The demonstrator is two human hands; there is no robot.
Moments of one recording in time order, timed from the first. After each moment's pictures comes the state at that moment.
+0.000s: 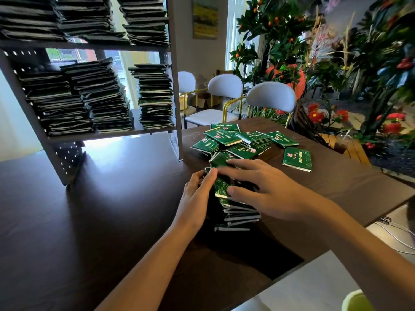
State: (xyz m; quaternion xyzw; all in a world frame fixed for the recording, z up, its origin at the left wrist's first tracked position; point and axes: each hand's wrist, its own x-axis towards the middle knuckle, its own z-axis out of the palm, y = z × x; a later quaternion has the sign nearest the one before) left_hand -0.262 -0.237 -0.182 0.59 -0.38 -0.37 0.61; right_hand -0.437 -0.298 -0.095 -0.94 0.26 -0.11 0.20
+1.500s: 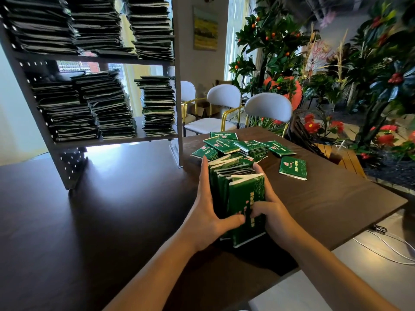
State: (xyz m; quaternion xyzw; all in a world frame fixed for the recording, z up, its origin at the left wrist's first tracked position) left_hand -0.275 -0.213 -0.173 0.51 -0.60 -0.28 0.54; right_hand -0.438 -0.296 -0.159 -0.66 0.25 -0.35 0.62
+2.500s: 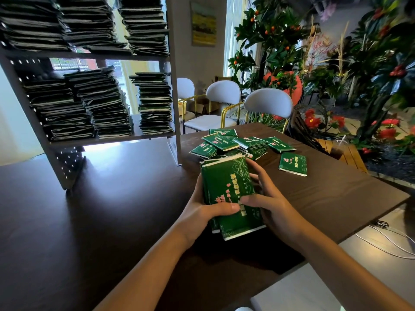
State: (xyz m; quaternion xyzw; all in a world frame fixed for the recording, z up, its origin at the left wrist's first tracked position) left_hand -0.273 -0.217 -0.169 0.45 -0.47 -0.46 0.60; right_hand -0.441 -0.300 -0.149 -0.69 0.23 -0.34 0.60
